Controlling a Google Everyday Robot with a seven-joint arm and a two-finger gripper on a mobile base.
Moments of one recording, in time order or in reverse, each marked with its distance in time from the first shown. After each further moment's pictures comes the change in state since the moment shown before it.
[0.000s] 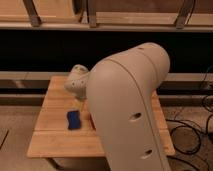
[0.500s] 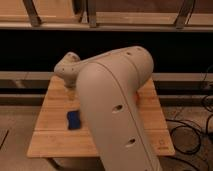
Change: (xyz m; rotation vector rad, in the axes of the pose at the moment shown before) arm -0.084 -0.021 -0.009 -0.022 -0.078 -0.236
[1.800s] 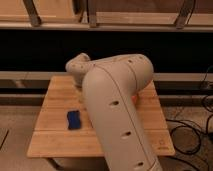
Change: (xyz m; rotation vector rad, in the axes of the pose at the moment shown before) arm 0.077 0.002 0.043 -0.166 0.059 0.110
